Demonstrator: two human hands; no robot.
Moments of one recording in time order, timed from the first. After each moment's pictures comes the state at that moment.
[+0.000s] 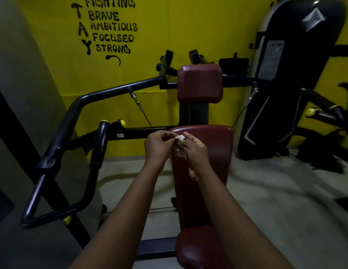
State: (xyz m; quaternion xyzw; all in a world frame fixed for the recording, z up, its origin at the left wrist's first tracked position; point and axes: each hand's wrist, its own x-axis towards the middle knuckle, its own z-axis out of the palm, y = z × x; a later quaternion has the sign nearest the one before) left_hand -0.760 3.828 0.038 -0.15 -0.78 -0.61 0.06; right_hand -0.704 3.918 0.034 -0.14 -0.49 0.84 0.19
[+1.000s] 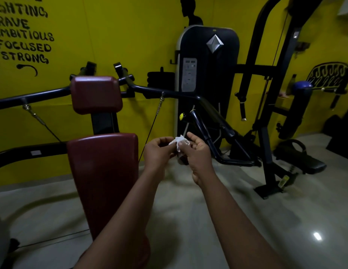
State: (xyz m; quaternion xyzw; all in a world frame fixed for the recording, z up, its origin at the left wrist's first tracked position) left_hand -0.541 4.169 0.046 -0.18 -0.60 -0.77 -0.11; right_hand -0.468 4.250 0.048 -0.15 -0.59 0.72 0.34
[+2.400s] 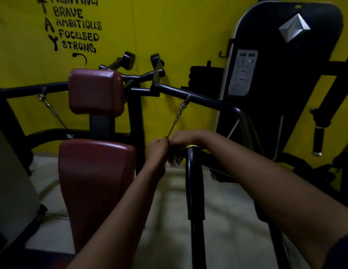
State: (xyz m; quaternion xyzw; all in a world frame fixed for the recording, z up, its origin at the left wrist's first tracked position) left_hand -0.718 4.369 0.062 0.05 -0.70 -0.71 -0.03; right_hand -0.733 4.472 0.110 0.13 -0.95 0.22 -0.19
